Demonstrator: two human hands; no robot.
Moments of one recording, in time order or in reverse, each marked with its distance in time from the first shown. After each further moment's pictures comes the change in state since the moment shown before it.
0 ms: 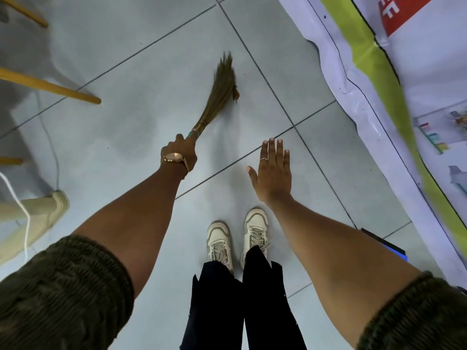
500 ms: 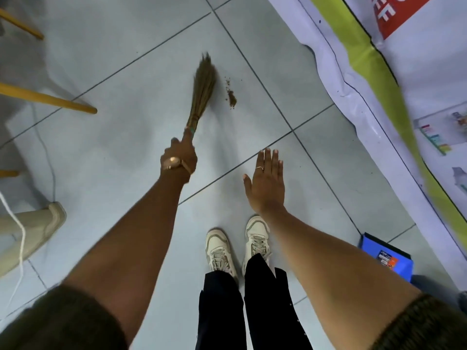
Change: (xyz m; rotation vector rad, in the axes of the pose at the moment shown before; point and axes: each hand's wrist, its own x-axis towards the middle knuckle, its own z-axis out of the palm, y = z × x) left_hand -0.001 0.019 -0.015 -0.142 0.019 -0.149; right_hand 0.003 -0.011 0.016 0.150 0.047 0.033
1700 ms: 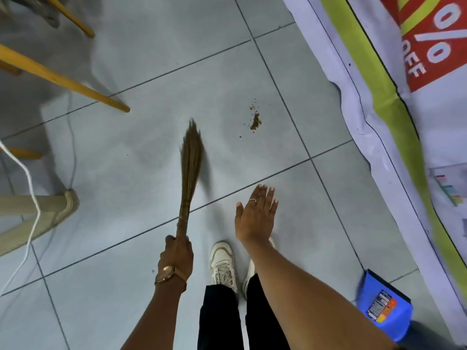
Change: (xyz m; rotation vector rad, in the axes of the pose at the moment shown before) left_hand -0.153 -0.103 0.079 -0.274 -0.068 -0.303; right_hand -0.034 -0.085 0.020 0.029 -0.081 0.114
